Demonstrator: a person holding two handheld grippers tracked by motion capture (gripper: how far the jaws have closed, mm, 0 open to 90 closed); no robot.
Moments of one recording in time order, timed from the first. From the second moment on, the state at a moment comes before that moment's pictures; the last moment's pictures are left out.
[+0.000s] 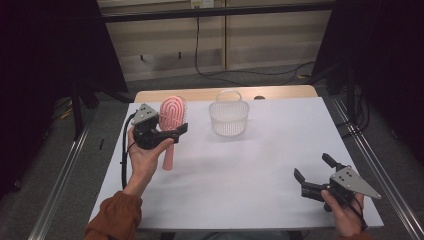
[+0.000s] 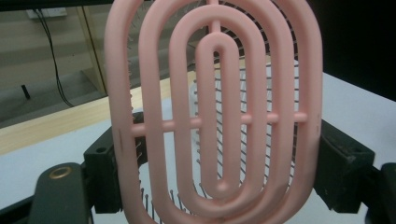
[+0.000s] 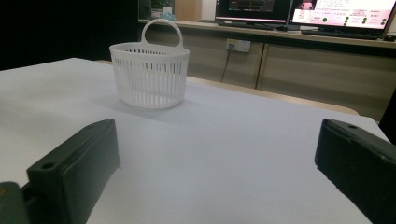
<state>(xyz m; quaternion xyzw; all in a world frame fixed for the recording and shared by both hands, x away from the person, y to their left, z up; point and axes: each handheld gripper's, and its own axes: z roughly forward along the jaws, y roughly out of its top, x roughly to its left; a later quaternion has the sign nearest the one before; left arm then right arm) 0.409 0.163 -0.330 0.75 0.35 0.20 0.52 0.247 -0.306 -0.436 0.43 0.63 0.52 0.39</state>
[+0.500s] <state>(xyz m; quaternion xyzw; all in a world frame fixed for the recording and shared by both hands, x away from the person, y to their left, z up) 0.410 0.149 -0.327 0.74 0.29 0.22 0.57 0.248 -0.306 -0.436 0.43 0.63 0.52 0.39</state>
